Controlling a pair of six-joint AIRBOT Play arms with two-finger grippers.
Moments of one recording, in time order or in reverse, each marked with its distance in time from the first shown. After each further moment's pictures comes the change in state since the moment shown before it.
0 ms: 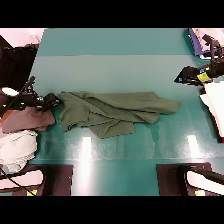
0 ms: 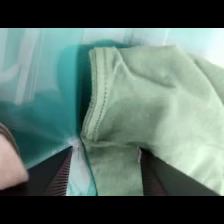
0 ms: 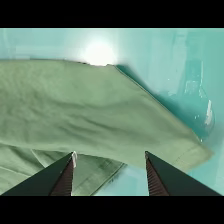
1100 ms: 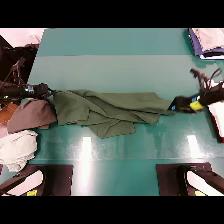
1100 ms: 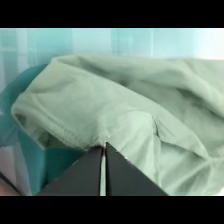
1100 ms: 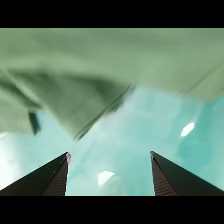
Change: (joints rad) left arm -0.024 0.274 0.081 -0.028 -0.158 0.074; right arm -0.002 0.213 -0.471 0.058 0.021 -0.007
